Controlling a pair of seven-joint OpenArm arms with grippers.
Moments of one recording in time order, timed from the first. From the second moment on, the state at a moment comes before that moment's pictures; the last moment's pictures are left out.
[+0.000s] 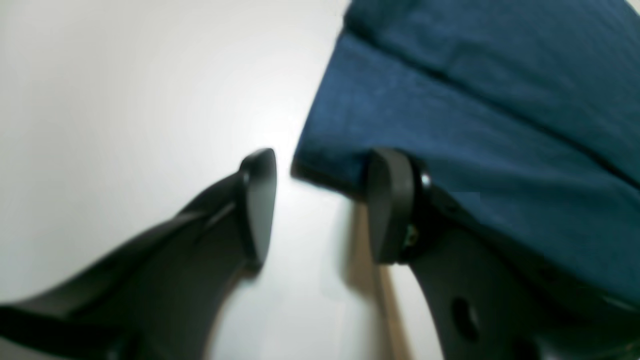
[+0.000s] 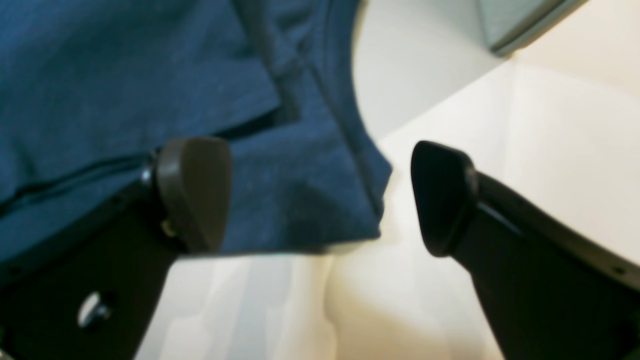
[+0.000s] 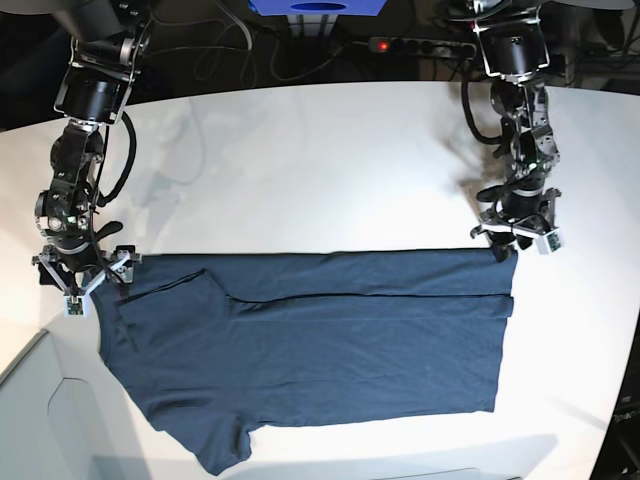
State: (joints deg) left arm 1.7 -12.8 -16.2 71.4 -23.4 -3.5 12.9; right arm 9.0 13.4 20.7 74.3 -2.7 19.2 -31.1
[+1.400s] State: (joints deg) left arm -0.6 -12.7 -15.9 69.5 -23.3 -3.8 12.2; right arm 9.2 13.8 27.6 66.5 -3.0 25.4 -29.5
